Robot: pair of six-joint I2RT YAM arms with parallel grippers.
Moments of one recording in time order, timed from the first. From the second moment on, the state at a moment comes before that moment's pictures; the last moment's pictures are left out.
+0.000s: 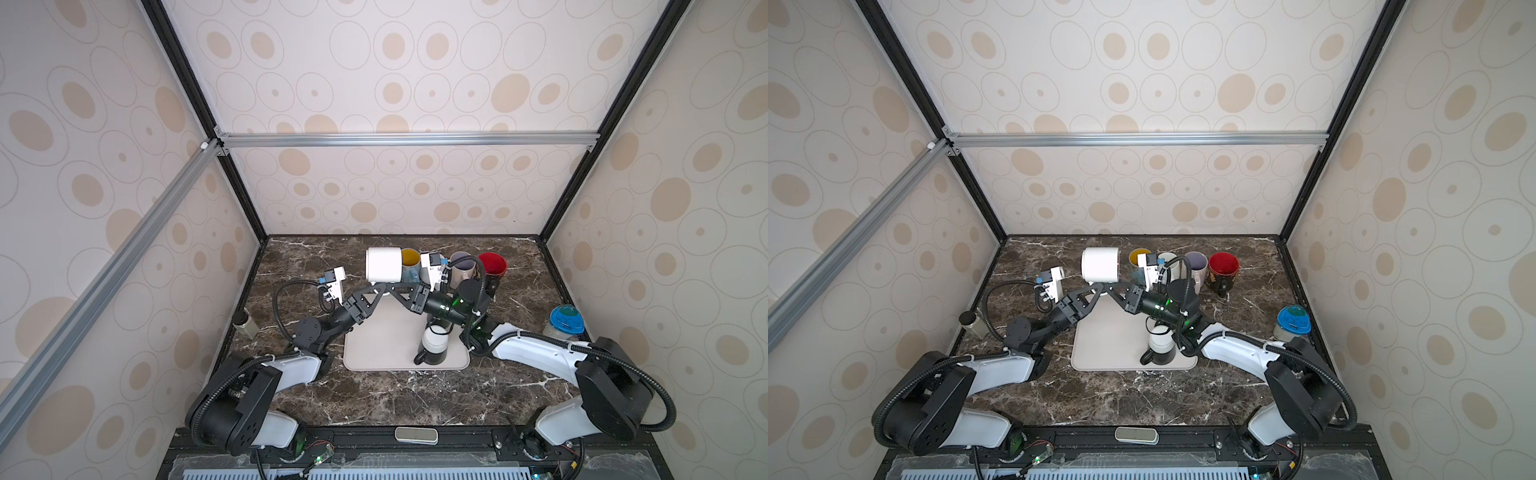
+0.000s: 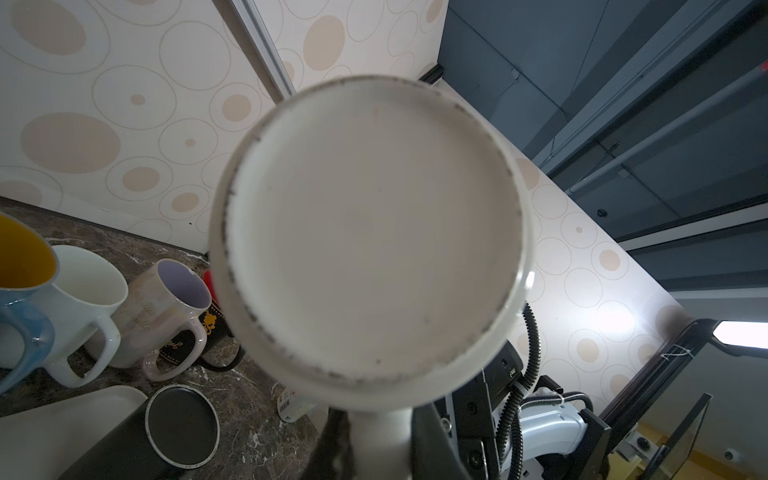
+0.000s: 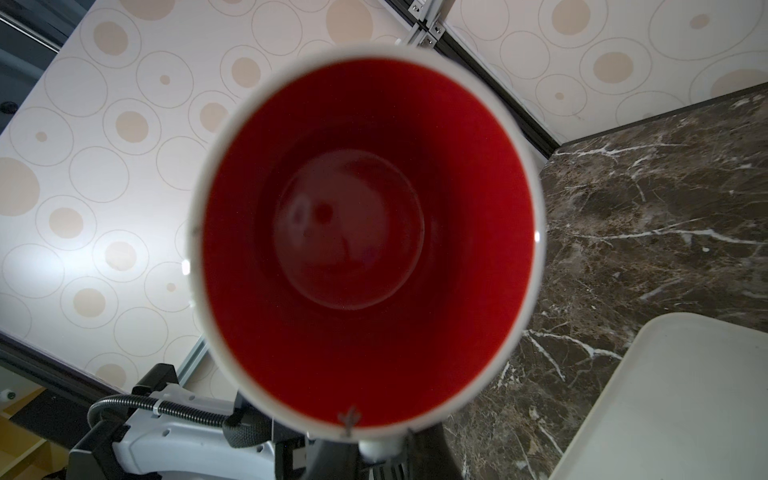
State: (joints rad) left arm -0.44 1.40 0.39 1.50 0.55 -1.24; right arm 0.74 1.47 0.82 0.75 -0.47 0.95
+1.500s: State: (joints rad) left arm -0.44 0.86 0.43 0.02 -0.07 -0.57; right arm 0.80 1.82 1.61 -0.44 -0.01 0.53
